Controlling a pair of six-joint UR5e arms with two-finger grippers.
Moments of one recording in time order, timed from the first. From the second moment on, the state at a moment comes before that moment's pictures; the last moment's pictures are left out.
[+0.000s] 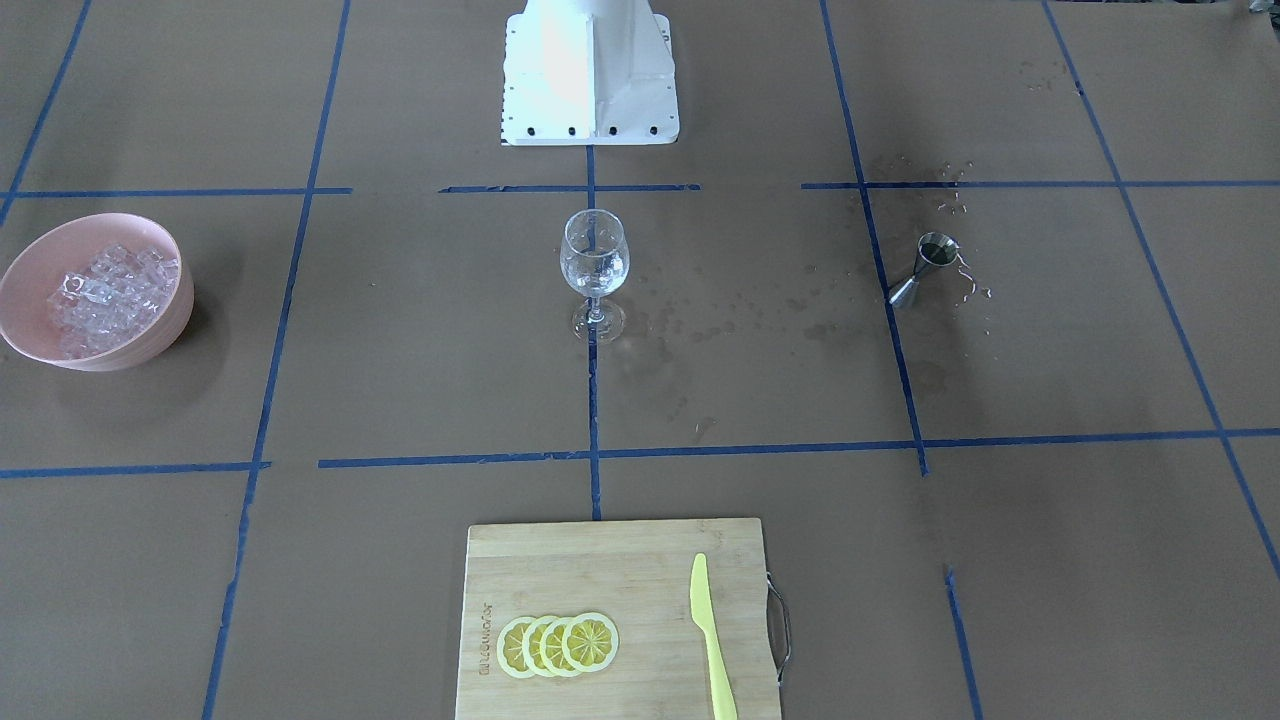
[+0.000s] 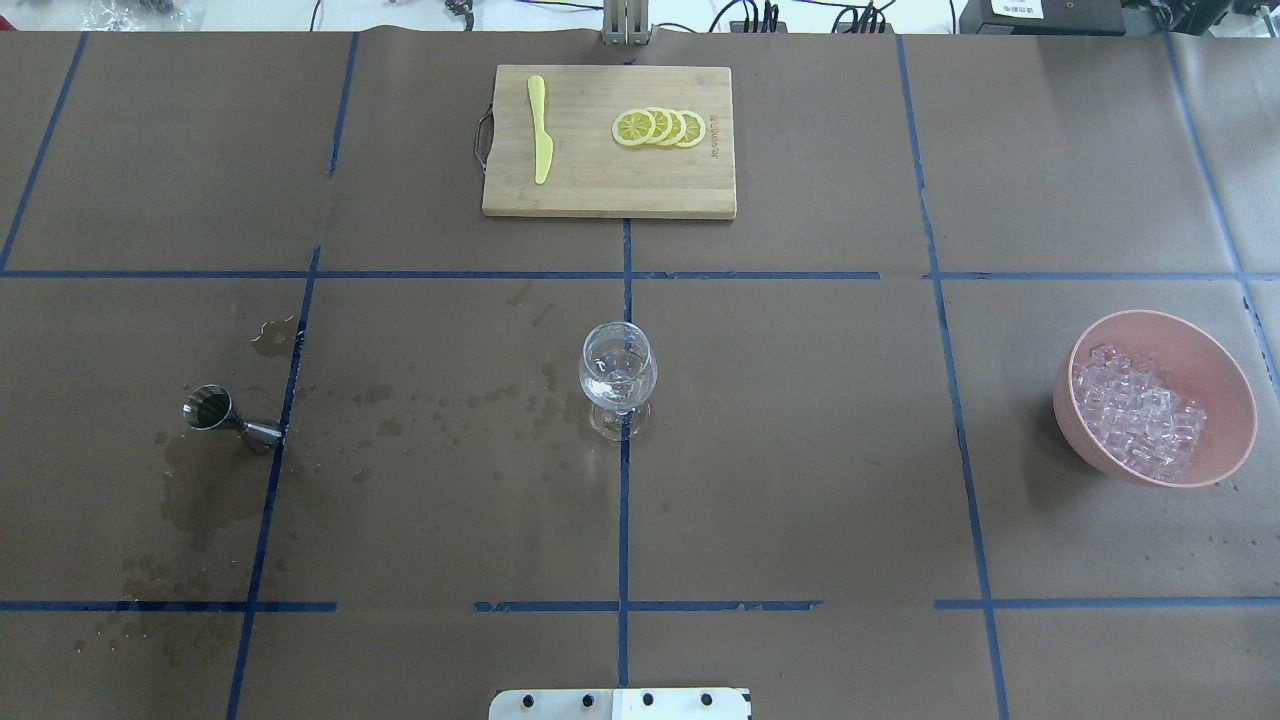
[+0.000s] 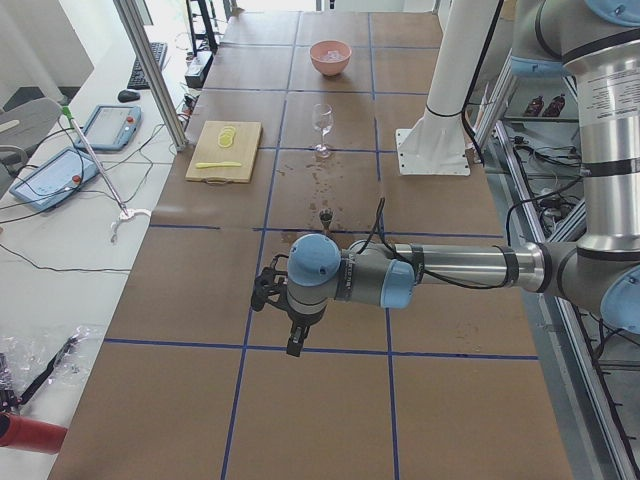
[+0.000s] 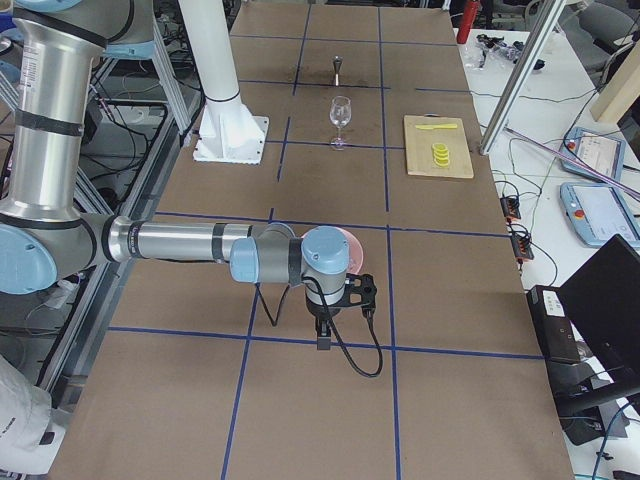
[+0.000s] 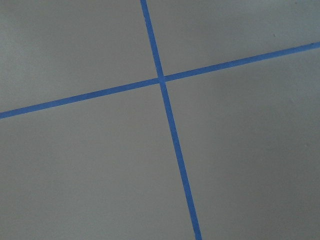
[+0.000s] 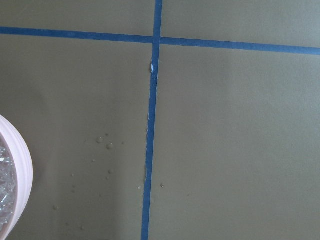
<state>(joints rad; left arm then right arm) -1.61 -1.37 -1.77 -1.72 -2.39 0.15 1.55 -1.79 1.80 -1.55 2.30 -0.01</state>
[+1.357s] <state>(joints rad) -1.61 -1.40 -1.75 -2.20 -2.39 0.12 1.55 -1.79 1.86 -1.42 2.31 0.01</state>
